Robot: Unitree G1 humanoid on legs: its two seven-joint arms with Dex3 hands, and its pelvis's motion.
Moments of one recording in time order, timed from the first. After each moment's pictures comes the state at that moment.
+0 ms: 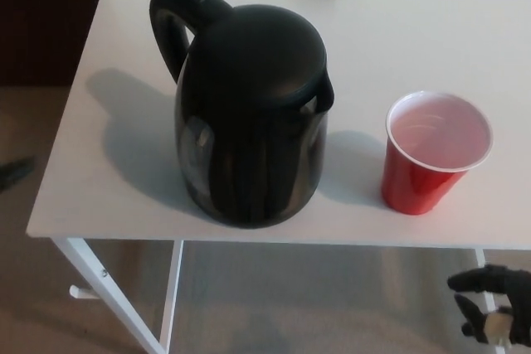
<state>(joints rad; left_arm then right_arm) -0.33 0.68 0.22 0.67 0.03 0.17 -0.39 -0.26 -0.34 0.04 1.07 -0.16 -0.06 0.08</state>
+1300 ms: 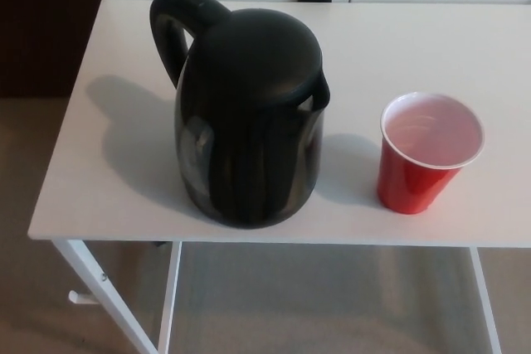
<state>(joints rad) 0.09 0.48 0.13 1.14 0.04 -0.20 -0.22 -0.10 -0.34 -0.10 1.25 -0.09 -0.19 0.10</state>
